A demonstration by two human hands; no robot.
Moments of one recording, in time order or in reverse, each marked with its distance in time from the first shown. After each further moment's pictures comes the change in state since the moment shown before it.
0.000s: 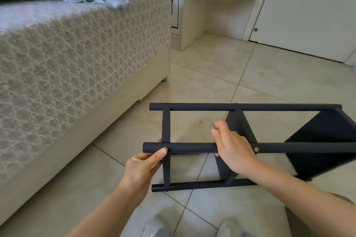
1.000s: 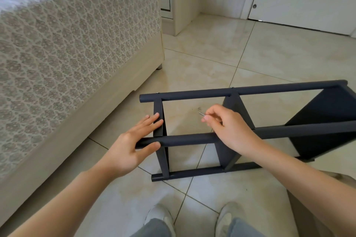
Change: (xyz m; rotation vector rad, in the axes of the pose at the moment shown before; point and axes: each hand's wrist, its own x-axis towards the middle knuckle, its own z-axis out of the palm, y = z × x) left_hand 0.030 0.034 -0.028 1.153 -0.378 0.647; right_hand 0.010 0.010 -0.006 0.375 0.034 -0.007
